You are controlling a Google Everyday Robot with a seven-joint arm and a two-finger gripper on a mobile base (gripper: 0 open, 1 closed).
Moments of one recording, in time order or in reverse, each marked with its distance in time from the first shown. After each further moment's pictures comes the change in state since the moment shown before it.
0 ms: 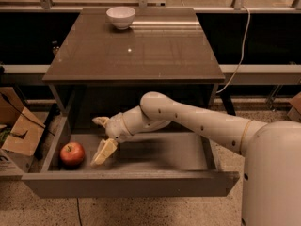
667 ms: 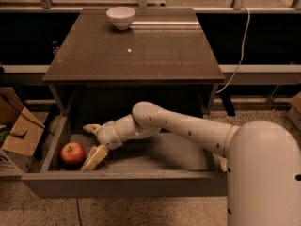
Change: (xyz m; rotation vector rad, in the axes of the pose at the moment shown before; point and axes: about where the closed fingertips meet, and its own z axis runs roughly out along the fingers) arm 0.007 0.000 0.045 -0.059 -0.092 0.029
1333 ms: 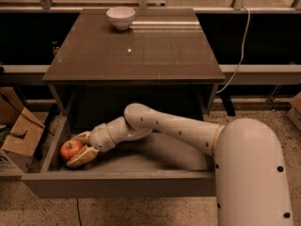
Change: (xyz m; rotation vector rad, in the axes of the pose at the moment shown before) arm -0.003 0.007 0.031 -0.078 -0.034 0.006
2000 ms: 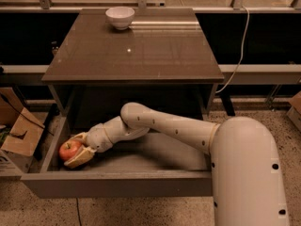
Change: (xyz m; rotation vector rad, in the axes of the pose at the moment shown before) arm -0.006 0.005 0.010 -0.040 -0.001 -0.006
